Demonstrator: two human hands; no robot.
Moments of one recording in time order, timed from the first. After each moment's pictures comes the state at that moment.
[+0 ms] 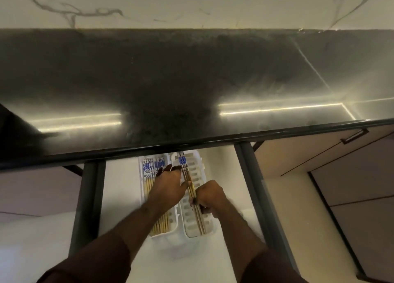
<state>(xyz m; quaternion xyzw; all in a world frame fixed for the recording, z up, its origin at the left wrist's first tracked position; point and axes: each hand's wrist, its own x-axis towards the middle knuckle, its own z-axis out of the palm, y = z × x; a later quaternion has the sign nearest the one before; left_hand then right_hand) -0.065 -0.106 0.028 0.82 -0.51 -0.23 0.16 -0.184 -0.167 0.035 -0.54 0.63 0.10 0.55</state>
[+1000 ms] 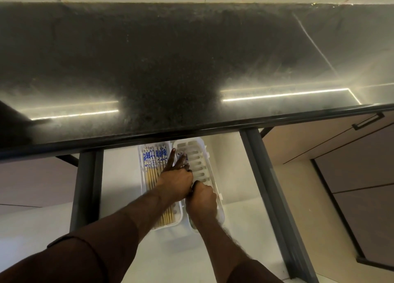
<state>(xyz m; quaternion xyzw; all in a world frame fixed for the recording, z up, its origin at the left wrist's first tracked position) -0.064 -0.114 0.000 0.68 -0.69 -0.15 -0.20 -0.165 -0.113 -0.014 -0.74 0.60 0.08 0.29</state>
